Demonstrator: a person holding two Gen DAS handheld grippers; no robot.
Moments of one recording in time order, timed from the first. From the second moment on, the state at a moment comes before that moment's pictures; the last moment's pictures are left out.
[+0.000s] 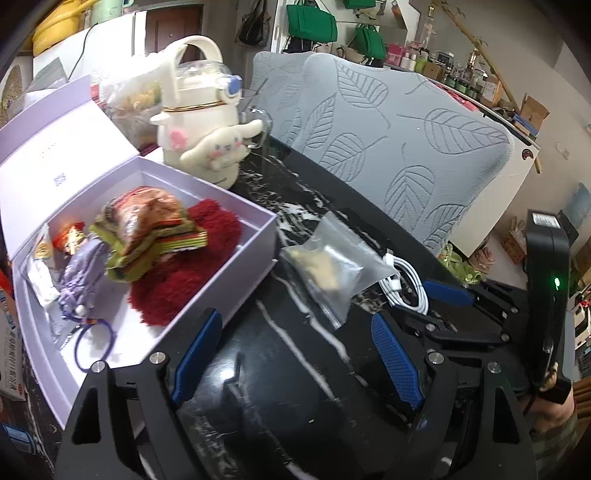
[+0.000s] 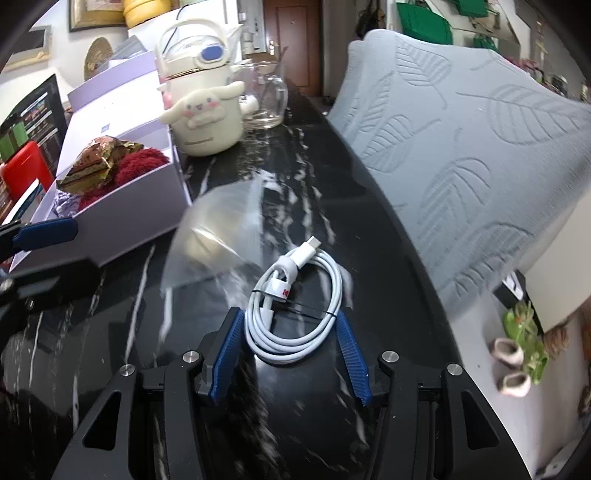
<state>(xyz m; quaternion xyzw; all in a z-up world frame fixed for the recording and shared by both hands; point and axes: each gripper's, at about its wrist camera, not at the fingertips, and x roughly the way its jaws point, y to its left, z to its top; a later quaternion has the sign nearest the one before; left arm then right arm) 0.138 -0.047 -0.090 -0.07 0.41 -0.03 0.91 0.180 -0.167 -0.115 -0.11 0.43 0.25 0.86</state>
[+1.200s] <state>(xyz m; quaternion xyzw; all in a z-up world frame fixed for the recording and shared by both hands) 0.219 -0.084 -0.131 -0.12 0.48 -0.04 0.87 0.171 -0.232 -0.114 -0.07 0.43 0.23 0.87</state>
